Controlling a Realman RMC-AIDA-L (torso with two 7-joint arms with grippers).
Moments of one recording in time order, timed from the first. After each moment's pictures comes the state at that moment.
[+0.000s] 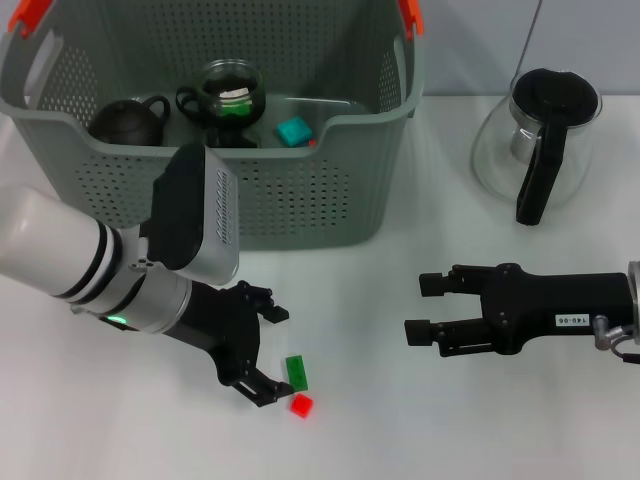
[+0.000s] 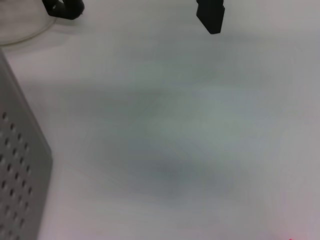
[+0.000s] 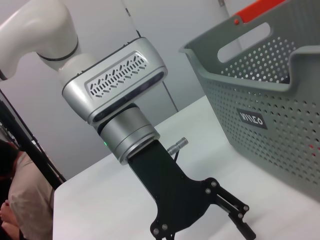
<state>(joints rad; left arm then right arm) -0.56 -2.17 1.22 0.97 2.42 1.35 -1.52 0.56 2.01 -1.05 -0.50 -1.78 -1.54 1.51</state>
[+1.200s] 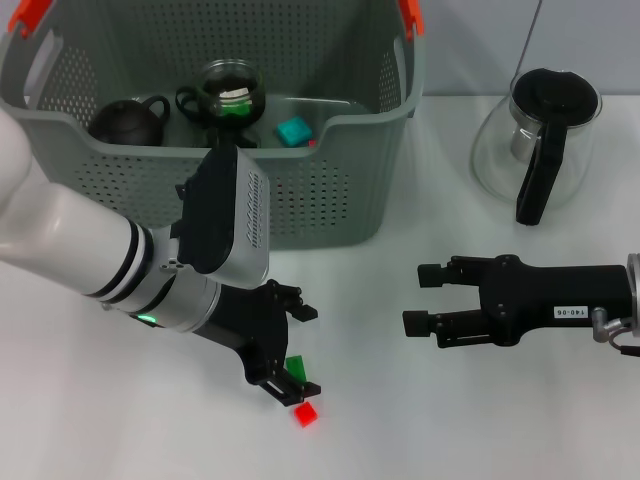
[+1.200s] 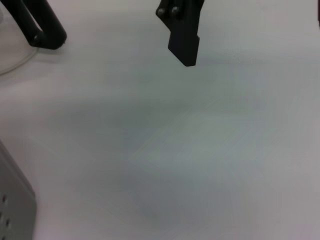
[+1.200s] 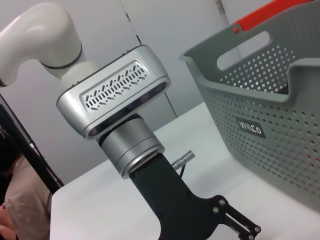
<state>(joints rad) -0.57 -2.17 1.31 0.95 2.35 1.30 -1.52 0.56 2.01 -1.04 -0.51 -1.77 -1.54 1.51</state>
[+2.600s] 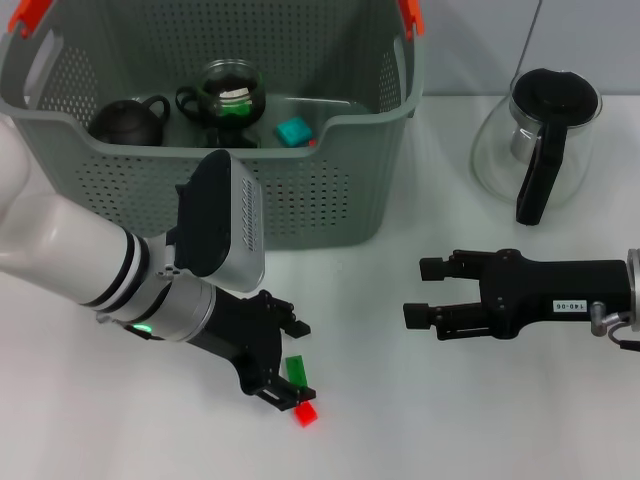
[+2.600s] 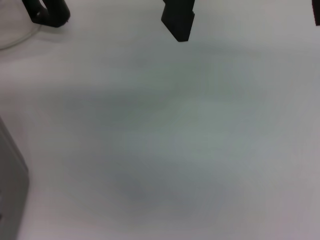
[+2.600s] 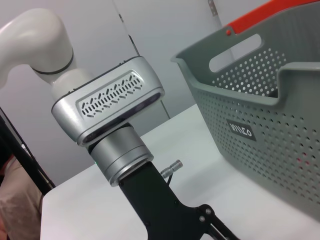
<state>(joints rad) -0.57 -2.17 1.31 0.93 2.37 1.30 -1.57 0.56 2.01 -1.04 -0.51 -1.77 -1.52 1.51</state>
